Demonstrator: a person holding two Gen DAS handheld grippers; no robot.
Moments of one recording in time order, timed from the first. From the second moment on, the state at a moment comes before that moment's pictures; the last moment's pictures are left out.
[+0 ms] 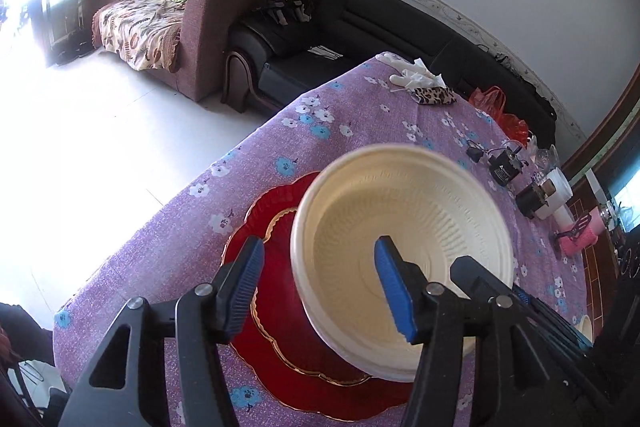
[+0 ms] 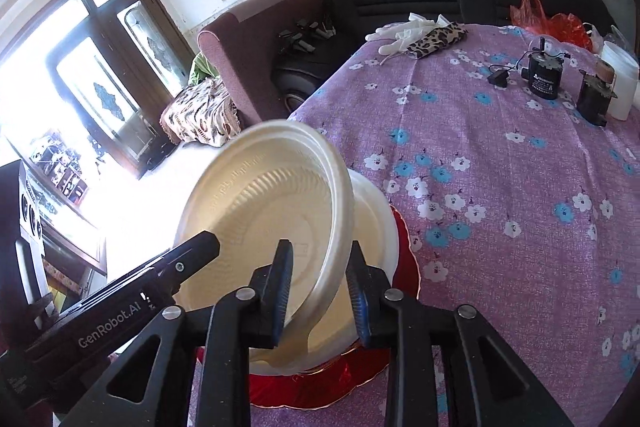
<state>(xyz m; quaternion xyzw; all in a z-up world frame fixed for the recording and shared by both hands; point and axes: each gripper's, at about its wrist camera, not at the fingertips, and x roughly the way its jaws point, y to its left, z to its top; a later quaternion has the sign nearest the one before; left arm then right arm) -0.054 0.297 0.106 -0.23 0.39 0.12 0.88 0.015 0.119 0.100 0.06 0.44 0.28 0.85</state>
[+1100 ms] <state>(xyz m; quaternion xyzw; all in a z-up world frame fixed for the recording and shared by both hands) -0.129 0.189 0.162 -0.15 0.31 0.05 0.94 -0.073 -0.017 0.099 0.11 0.36 0.20 0.91</state>
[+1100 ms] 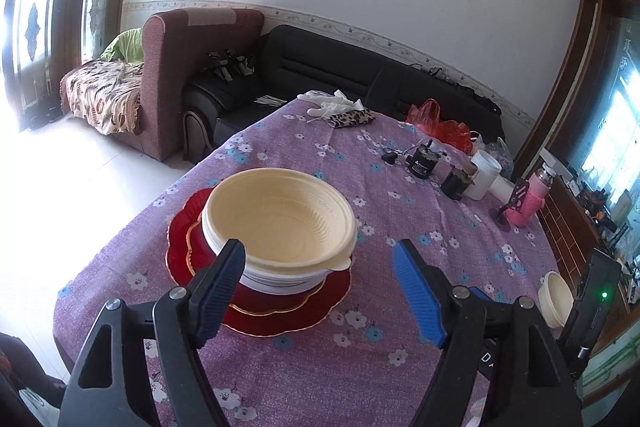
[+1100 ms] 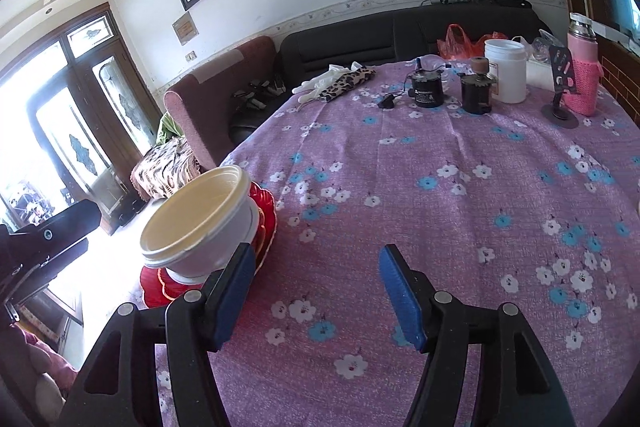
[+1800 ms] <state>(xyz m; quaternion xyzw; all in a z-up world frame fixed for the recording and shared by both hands) -0.112 0.061 0.127 -0.08 0.37 -0.08 0.92 -0.125 -0.166 0.067 0.17 0.36 0.06 0.92</state>
